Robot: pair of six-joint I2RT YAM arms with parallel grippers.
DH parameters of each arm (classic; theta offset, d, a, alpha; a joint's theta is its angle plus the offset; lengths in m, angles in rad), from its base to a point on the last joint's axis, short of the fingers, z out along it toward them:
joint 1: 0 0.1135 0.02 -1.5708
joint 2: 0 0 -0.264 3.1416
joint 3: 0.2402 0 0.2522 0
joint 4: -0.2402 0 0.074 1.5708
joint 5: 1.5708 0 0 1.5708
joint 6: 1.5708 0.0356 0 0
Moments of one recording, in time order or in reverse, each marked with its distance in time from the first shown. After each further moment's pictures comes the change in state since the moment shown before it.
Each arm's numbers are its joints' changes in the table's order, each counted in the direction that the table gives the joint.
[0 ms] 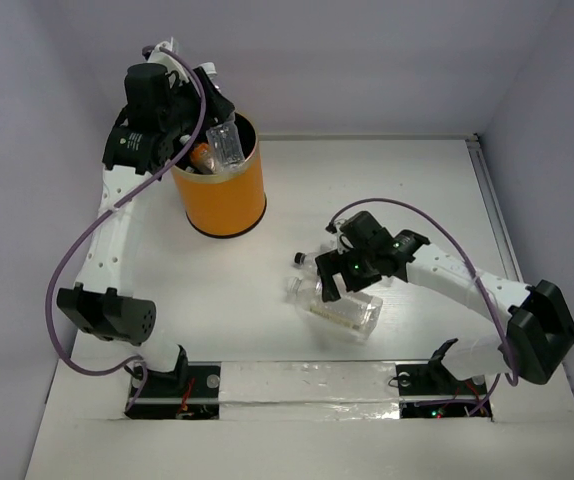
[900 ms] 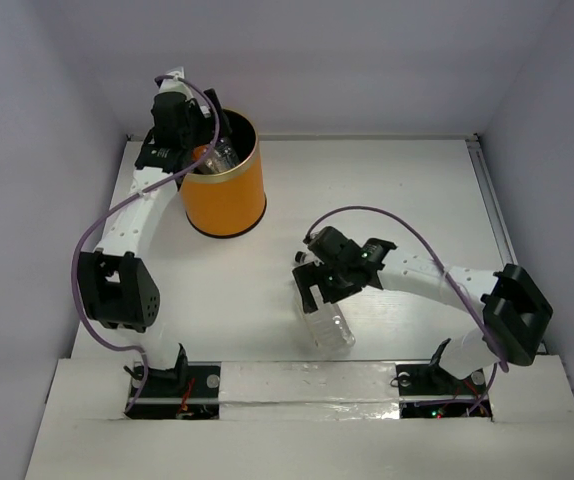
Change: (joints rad) left arm 0.037 0.093 -0.329 0.430 -0.228 0.121; right arm 0.181 0.130 0.057 0.027 0.116 0.172
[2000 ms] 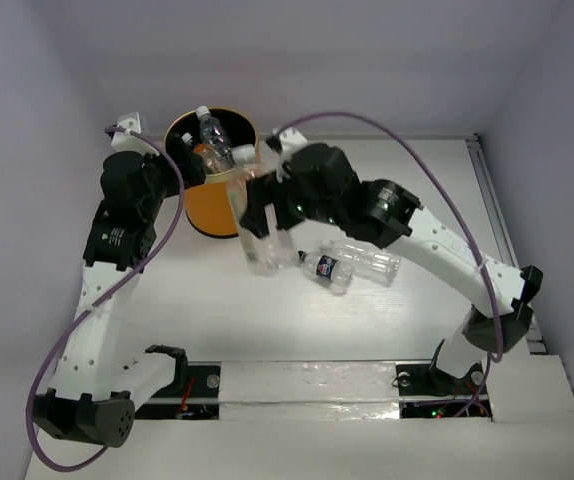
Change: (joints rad) left arm -0.004 -0.636 -0.357 -0.189 -0.027 -0.014; right arm 0.114 0.117 0.850 -0.135 0.200 -0.074
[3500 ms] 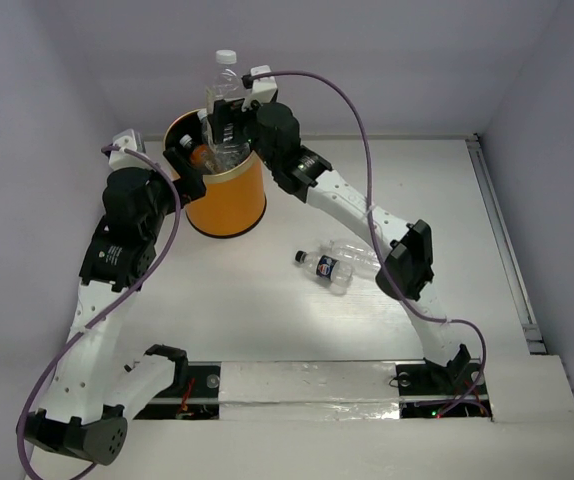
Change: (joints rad) left arm -0.072 -0.093 -0.042 -0.109 -0.120 -0.114; right arm -0.208 0.668 0.487 0.793 0.142 -0.257
